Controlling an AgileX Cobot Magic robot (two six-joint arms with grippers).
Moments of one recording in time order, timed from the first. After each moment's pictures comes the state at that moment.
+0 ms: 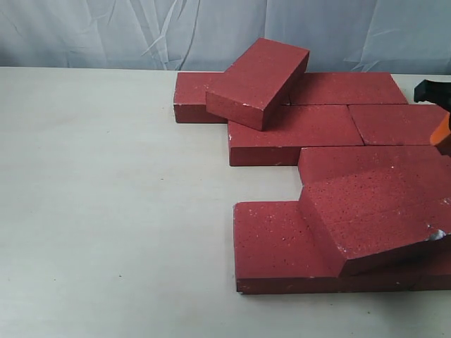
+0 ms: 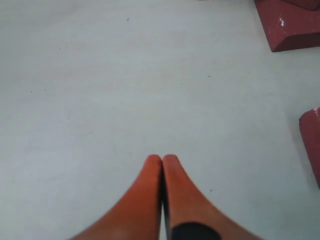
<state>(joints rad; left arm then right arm) -0.35 0.90 -0.91 0.04 1.00 -0.25 -0.16 1.51 -1.03 0.30 0.85 -0.09</state>
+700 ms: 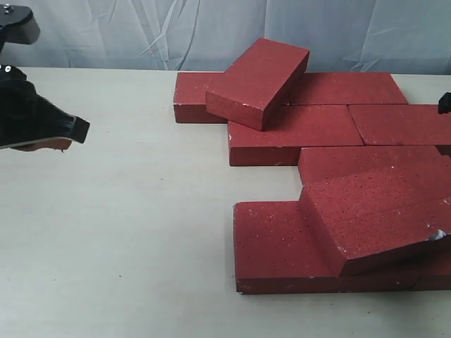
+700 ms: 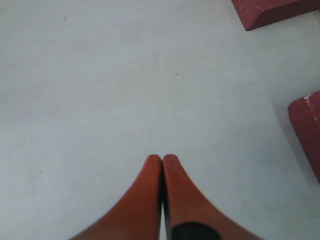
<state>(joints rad) -0.35 1.20 -0.91 -0.14 0.80 0.00 -0.19 1.52 -1.02 0.07 0.82 0.03</state>
